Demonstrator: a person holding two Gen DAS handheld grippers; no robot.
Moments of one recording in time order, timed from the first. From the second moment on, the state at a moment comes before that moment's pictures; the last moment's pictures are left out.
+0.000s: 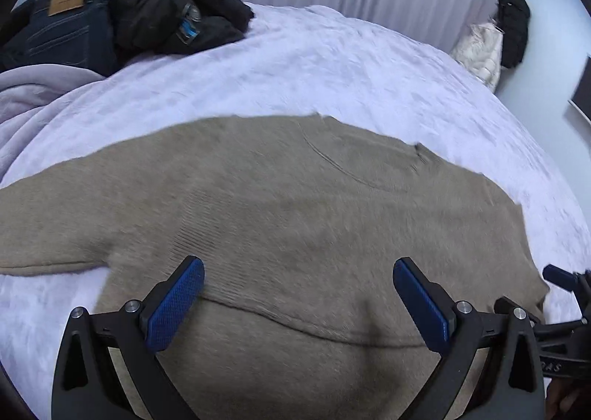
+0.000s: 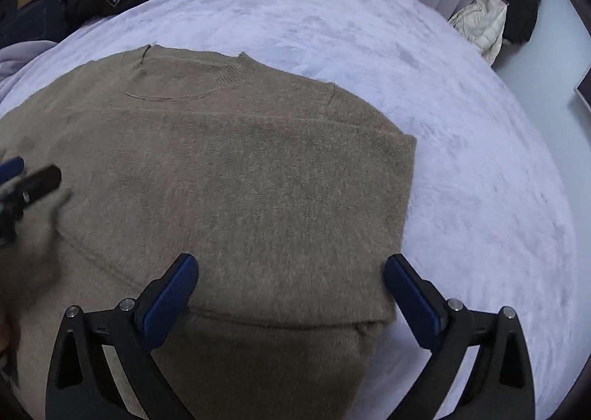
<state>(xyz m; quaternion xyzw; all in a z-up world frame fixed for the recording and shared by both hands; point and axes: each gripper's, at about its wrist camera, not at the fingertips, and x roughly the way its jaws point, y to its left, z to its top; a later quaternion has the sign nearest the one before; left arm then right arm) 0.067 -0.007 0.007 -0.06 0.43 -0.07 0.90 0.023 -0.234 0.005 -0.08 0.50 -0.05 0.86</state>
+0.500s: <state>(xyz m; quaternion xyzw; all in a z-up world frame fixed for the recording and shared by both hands) 0.072 0.067 -0.024 -0.10 0.50 -0.02 0.86 0.081 -0.140 -0.017 -0.04 0.49 -0.10 0.86</state>
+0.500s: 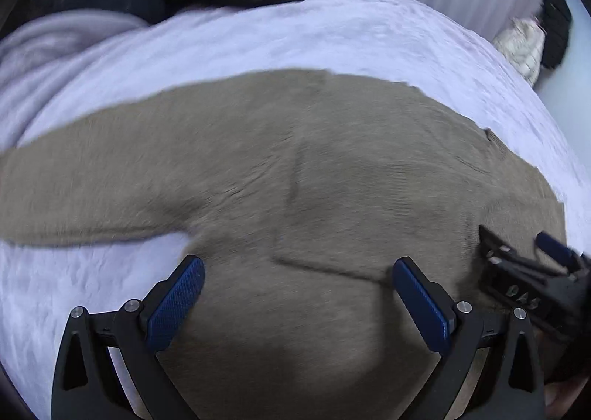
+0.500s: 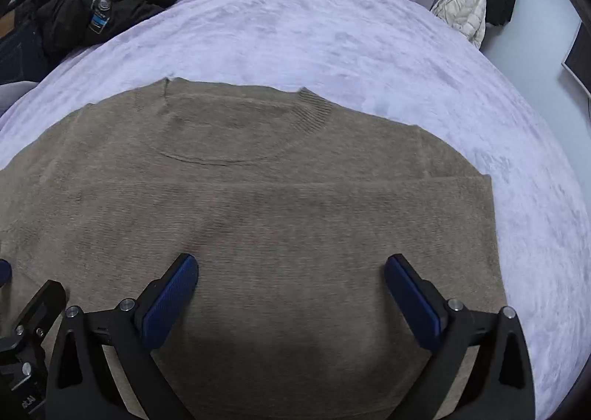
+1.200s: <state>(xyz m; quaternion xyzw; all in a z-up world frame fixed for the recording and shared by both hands) 0.004 0.366 -0.022 -0.33 0.42 0.22 0.81 0.051 -0.017 -0.013 -0.06 0.46 0.01 0.89</state>
